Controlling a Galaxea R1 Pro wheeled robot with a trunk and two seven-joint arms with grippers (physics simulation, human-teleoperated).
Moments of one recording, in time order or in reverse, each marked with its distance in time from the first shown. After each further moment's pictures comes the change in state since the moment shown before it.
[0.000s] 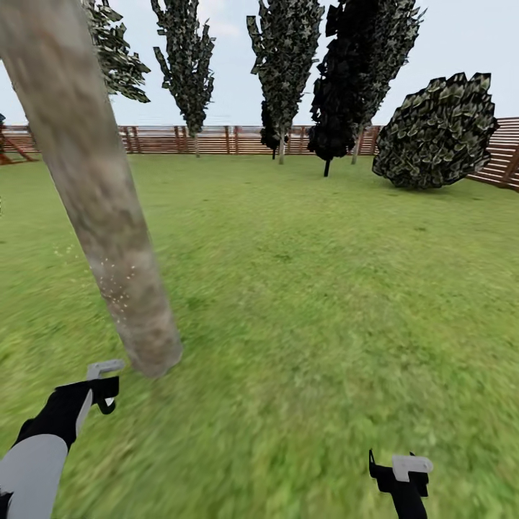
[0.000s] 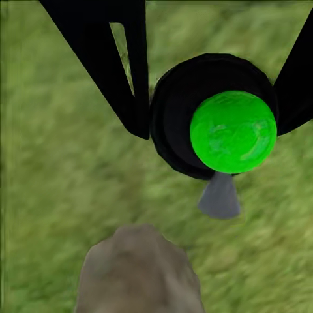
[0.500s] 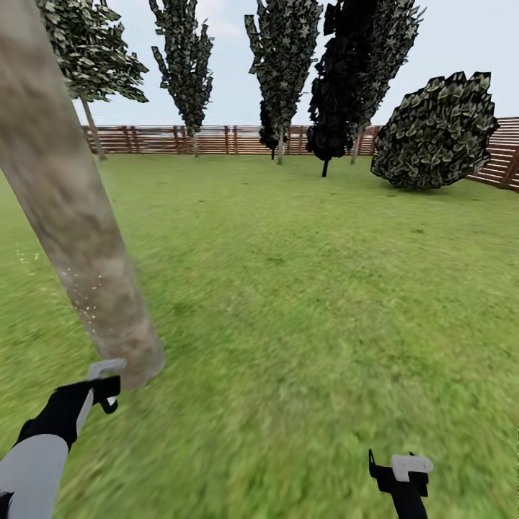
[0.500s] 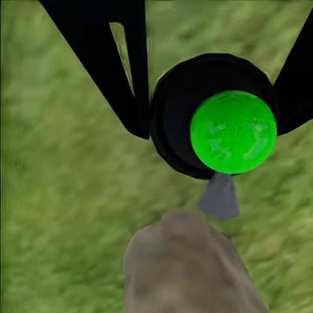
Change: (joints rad) left arm 0.000 -0.002 -0.003 0.001 0.029 -0.002 0.002; right arm 0.000 0.000 0.000 0.000 0.000 0.000 0.000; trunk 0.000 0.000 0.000
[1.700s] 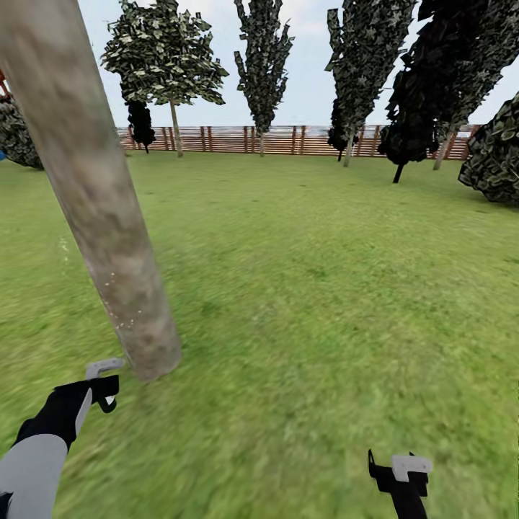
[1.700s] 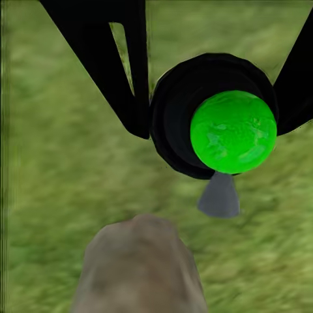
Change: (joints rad) left arm 0.000 0.002 0.003 -0.007 0.001 0.002 0.006; right arm 0.000 0.002 0.000 0.000 0.000 0.000 0.000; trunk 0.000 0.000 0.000
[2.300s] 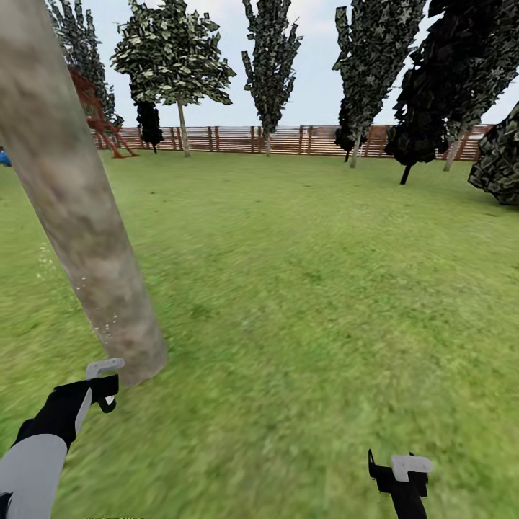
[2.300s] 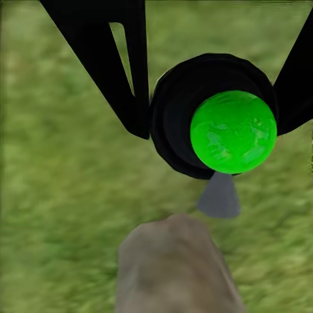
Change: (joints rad) left arm 0.000 0.001 0.000 0.000 0.000 0.000 0.000; right arm 0.000 0.000 0.000 0.000 0.000 0.000 0.000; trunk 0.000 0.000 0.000
